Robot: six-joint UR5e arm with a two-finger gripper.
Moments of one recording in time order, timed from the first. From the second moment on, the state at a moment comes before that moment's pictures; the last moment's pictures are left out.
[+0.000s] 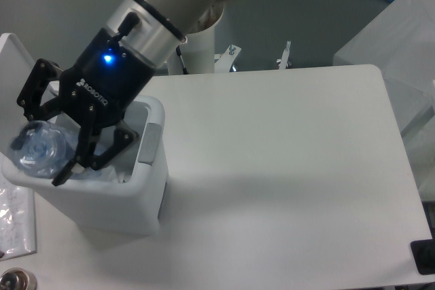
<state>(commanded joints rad) 2.30 -1.81 -1.40 -0.84 0.64 0.58</state>
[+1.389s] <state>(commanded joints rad) 2.71 -1.93 -1.40 -0.85 0.67 0.72</state>
